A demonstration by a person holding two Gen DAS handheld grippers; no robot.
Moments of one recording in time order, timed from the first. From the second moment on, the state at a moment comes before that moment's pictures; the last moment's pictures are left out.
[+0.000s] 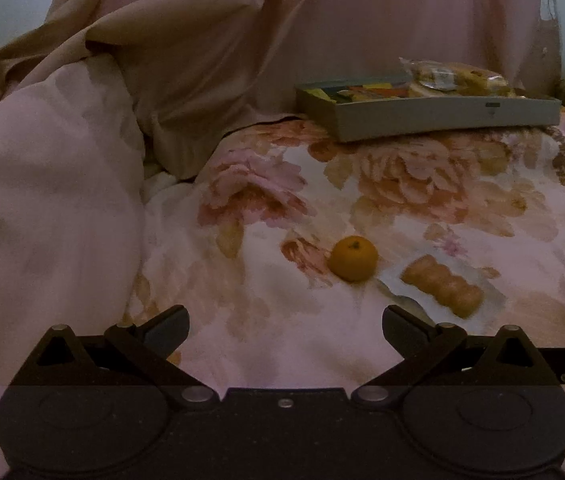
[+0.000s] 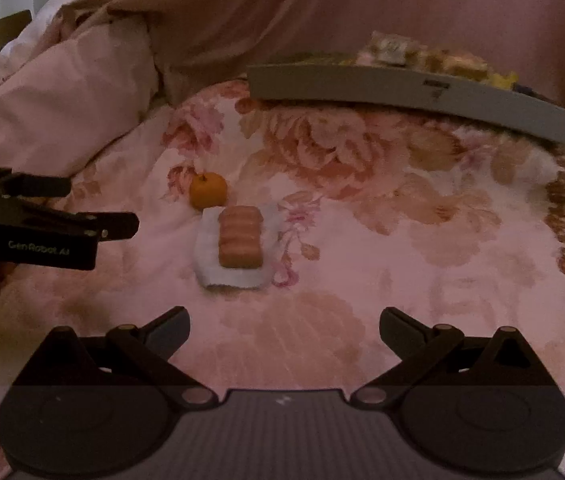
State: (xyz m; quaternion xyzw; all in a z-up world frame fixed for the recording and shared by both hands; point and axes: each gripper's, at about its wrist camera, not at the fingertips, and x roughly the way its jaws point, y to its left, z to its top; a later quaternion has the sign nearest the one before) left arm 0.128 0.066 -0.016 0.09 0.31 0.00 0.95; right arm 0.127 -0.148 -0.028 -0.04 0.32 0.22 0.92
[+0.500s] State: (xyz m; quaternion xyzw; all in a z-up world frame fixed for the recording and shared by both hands) left arm 0.173 0.082 -0.022 0.06 0.29 -0.08 0.95; right arm 0.171 -0.095 -0.035 -0.10 0.31 0.25 0.91
